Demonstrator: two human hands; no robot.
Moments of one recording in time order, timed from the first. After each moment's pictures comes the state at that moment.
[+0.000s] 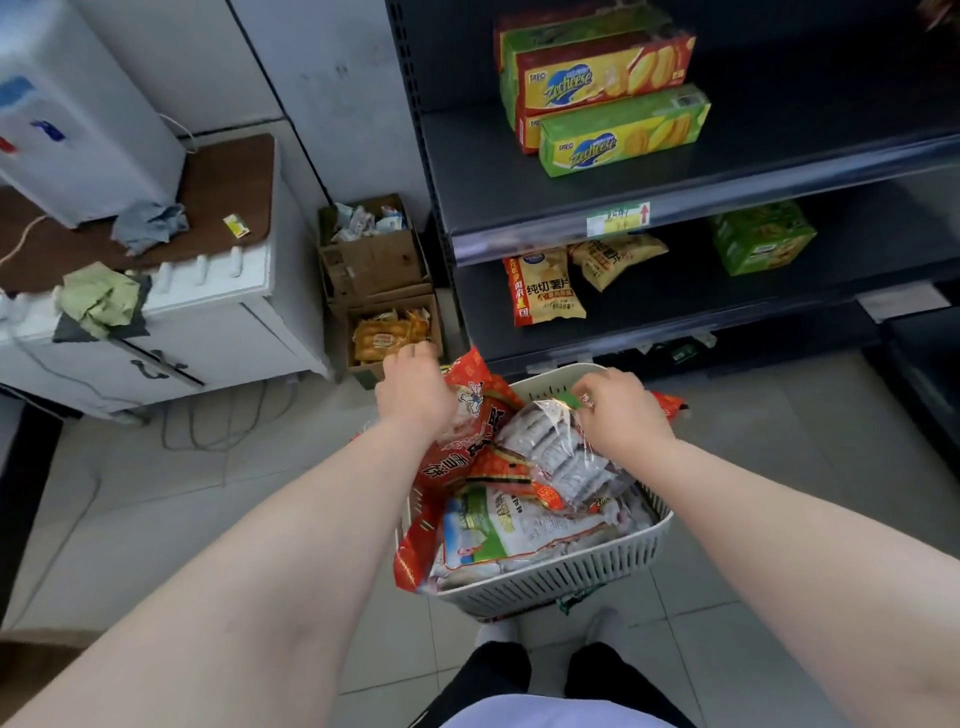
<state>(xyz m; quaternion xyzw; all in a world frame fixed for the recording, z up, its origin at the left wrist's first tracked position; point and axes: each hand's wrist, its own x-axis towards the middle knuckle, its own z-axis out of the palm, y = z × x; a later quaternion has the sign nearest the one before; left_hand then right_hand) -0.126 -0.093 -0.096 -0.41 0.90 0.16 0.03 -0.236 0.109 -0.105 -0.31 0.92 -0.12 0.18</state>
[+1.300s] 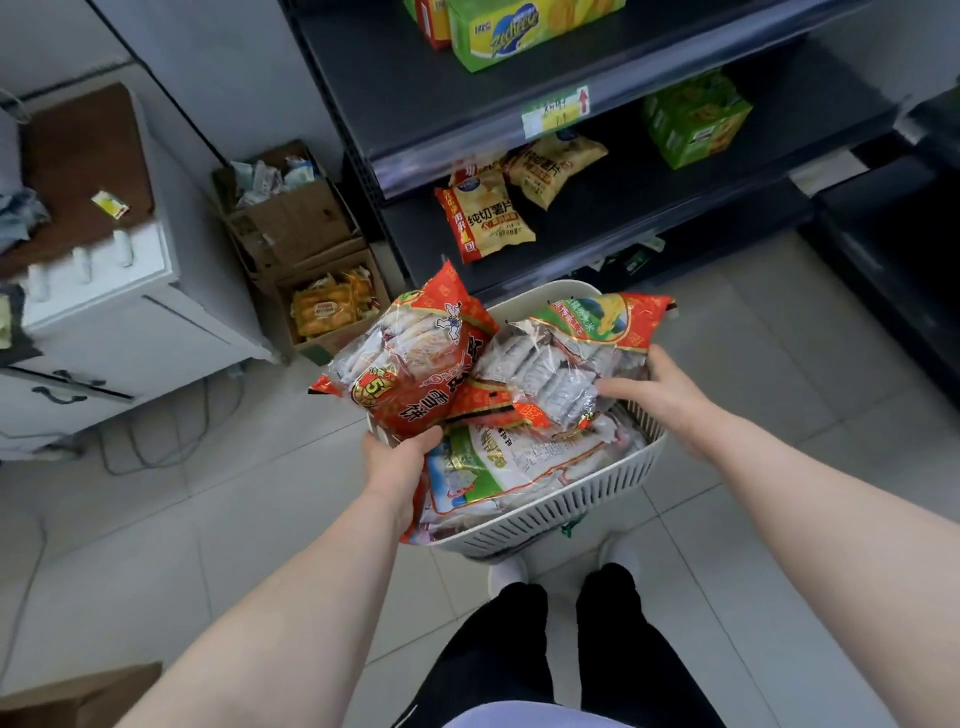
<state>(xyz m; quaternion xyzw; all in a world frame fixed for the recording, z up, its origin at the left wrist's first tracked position) -0.043 -0.058 -0.189 -0.59 0.51 0.63 0.03 -0.207 0.186 -0.158 0.03 0.81 -0.46 0.35</state>
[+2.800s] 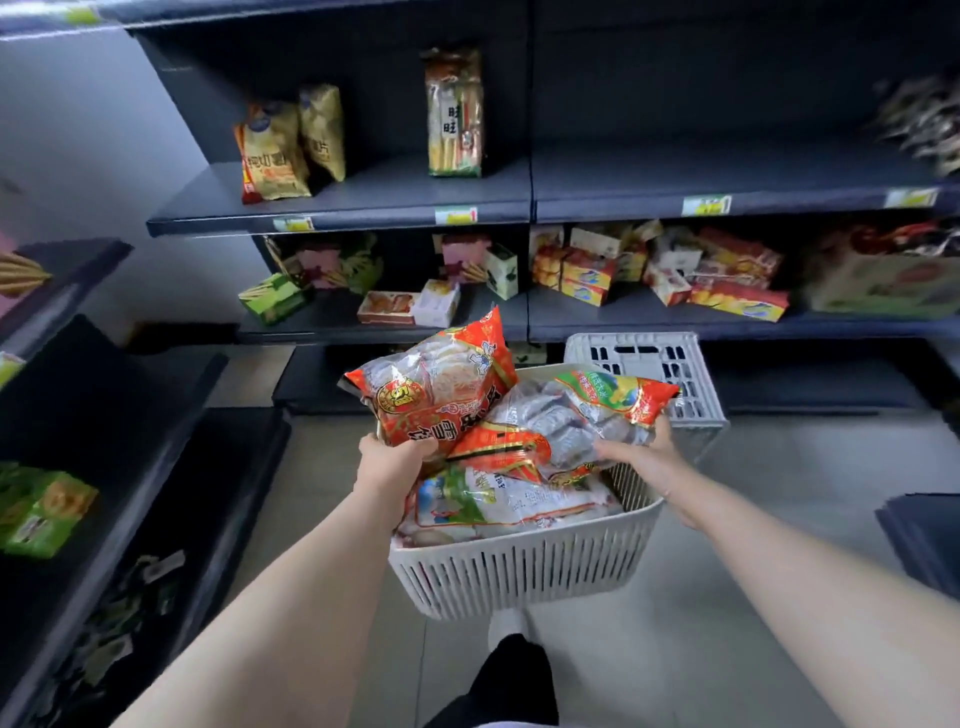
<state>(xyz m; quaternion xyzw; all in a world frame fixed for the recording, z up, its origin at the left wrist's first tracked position) -0.308 0.696 -0.098 -0.09 0.80 0.53 0.28 -0.108 0.918 -0.111 0.45 0.66 -0.60 -0.06</state>
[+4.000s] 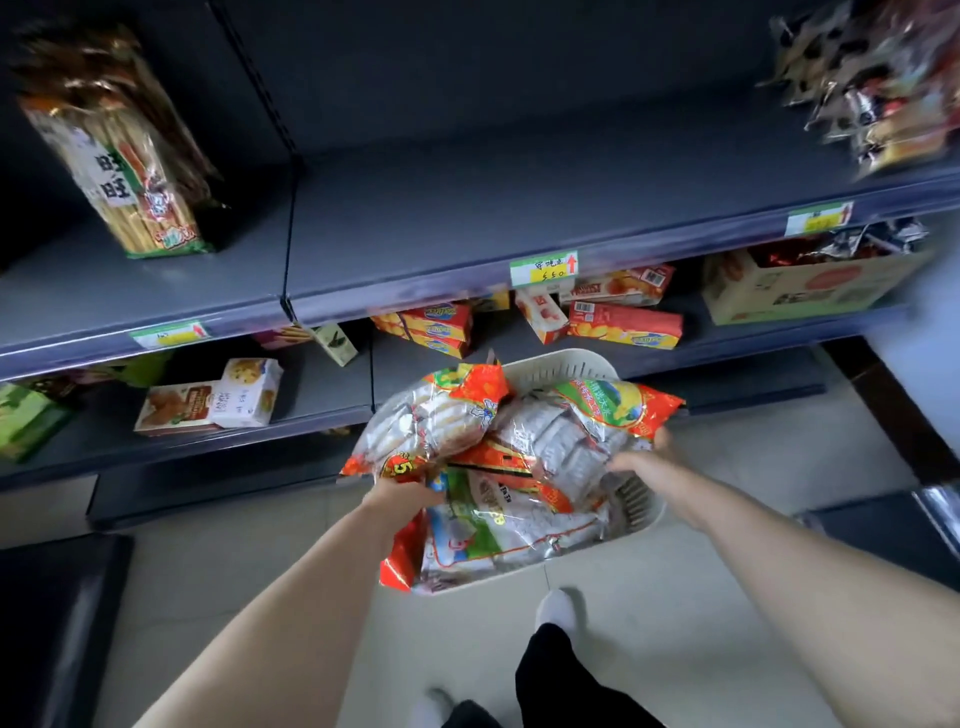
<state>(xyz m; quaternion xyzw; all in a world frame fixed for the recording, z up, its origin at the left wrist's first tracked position) -0.367 1.151 -0.174 -0.05 0.82 0.31 0.47 -0.138 1.345 -0.154 0.63 0.54 -0.56 0.00</state>
